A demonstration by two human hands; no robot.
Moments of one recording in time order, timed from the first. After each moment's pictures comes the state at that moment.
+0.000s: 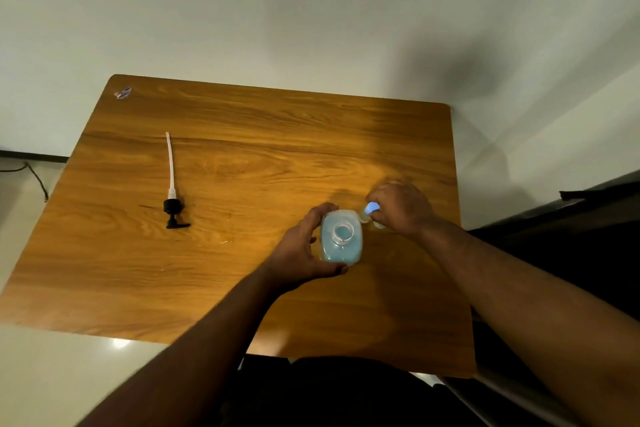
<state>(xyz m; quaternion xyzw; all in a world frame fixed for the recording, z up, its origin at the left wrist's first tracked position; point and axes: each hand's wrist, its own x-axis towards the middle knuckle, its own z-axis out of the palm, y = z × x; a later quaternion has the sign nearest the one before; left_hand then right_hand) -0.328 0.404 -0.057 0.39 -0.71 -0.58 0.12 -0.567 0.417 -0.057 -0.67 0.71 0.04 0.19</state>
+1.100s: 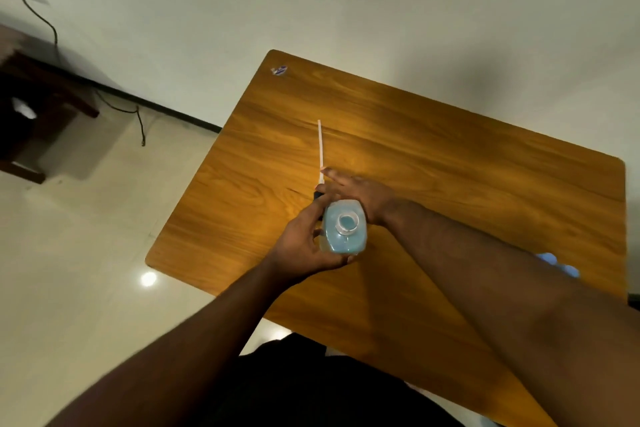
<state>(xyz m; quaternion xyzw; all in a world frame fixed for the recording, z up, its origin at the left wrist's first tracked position) -0.080 0.312 -0.052 0.48 -0.61 -0.58 0.25 -0.264 0.230 -0.098 -0.81 0.50 0.07 0.29</state>
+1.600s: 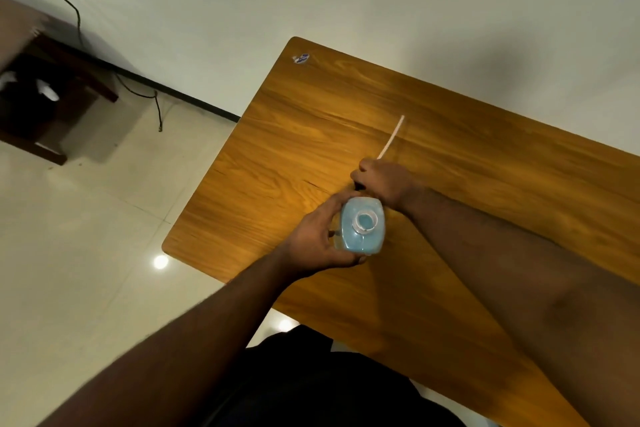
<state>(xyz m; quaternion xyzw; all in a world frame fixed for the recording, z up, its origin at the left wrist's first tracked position) -0.067 0.305 -0.058 0.47 -0.63 -0.59 0.20 -0.258 0.212 -0.092 -0.85 0.49 0.11 0.13</state>
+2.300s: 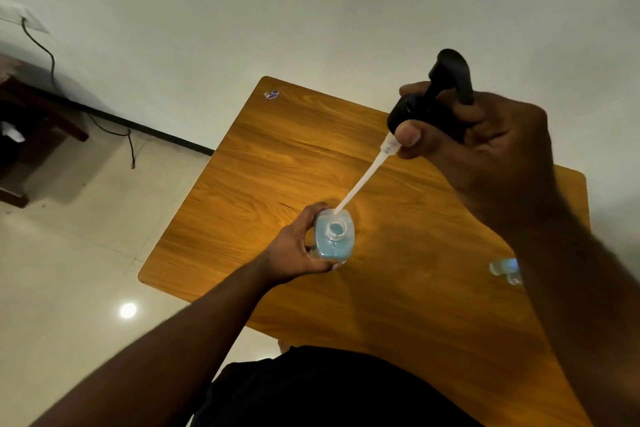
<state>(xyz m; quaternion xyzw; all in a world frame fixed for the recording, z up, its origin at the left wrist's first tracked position) -0.069 0.303 -0.059 0.43 -0.66 -0.58 0.20 -0.275 0.326 0.167 -0.67 0.51 -0.48 0.24</state>
